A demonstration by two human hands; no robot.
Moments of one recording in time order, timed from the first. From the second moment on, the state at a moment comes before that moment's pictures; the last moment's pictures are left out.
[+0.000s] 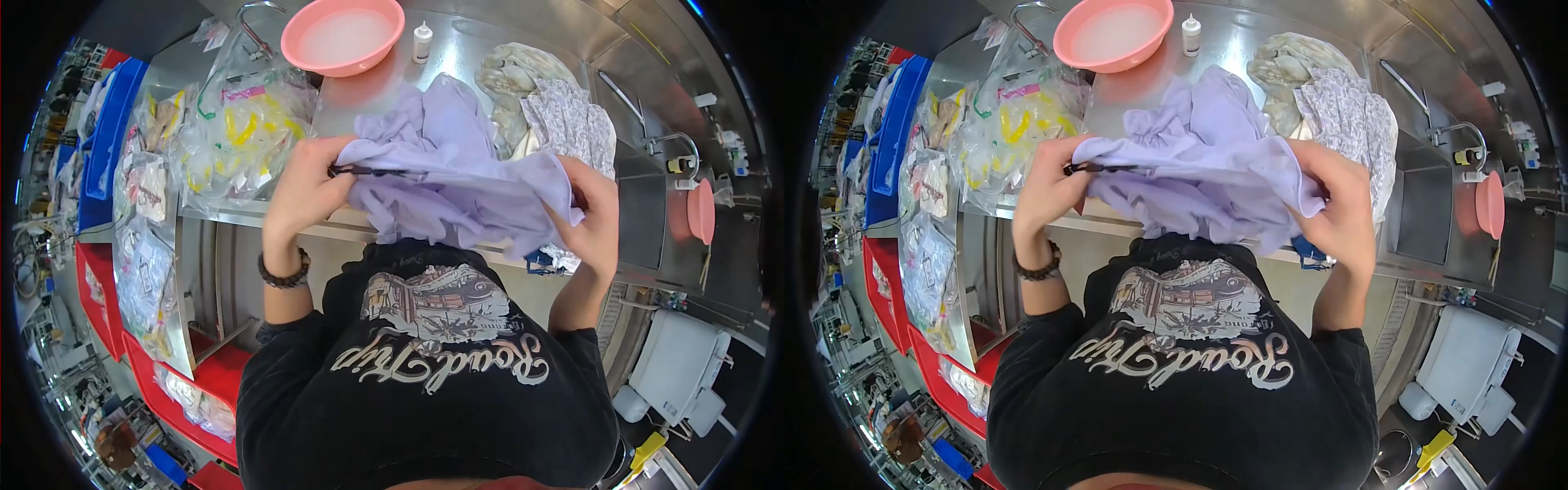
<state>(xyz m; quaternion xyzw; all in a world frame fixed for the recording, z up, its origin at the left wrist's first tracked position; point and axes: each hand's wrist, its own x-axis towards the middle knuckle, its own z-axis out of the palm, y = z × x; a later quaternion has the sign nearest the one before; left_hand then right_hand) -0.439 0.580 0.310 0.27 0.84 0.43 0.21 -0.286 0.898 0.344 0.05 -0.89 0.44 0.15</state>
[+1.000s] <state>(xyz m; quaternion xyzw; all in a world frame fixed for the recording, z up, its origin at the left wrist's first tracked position) -0.402 0.697 0.143 0.41 0.70 0.52 0.26 -0.317 0.923 0.238 -0.15 -0.43 0.87 0.16</state>
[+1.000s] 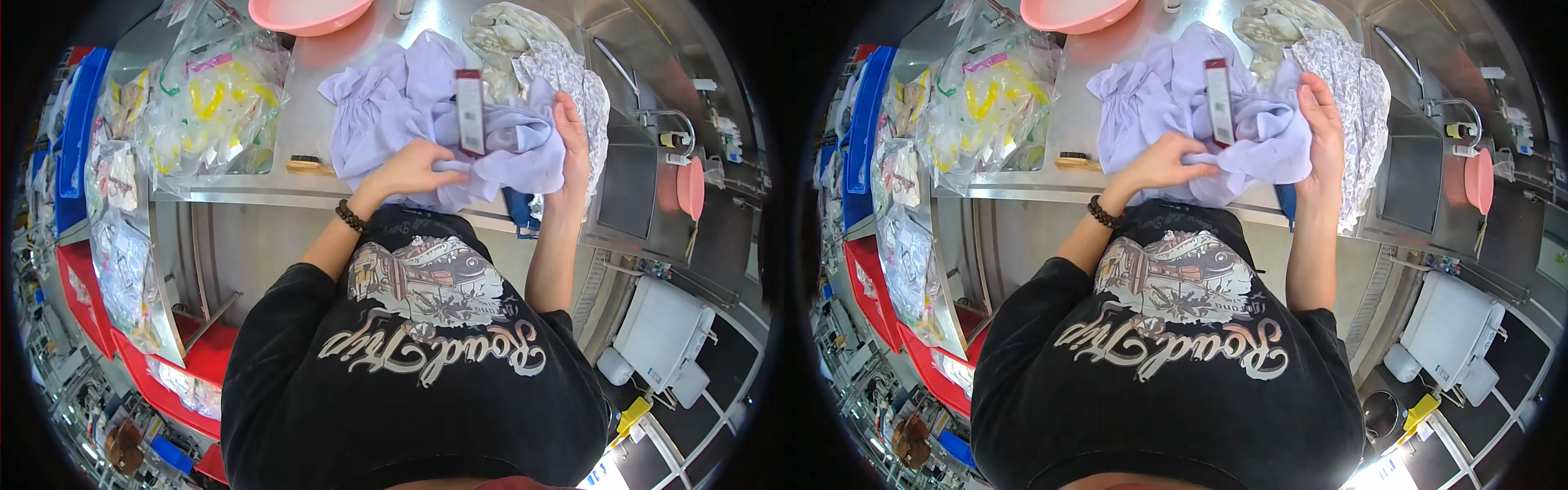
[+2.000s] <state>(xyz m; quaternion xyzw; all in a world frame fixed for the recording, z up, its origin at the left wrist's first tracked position) -0.458 0.614 0.264 0.37 0.50 0.67 0.40 -0.314 0.907 0.320 0.11 -0.78 0.60 -0.11</state>
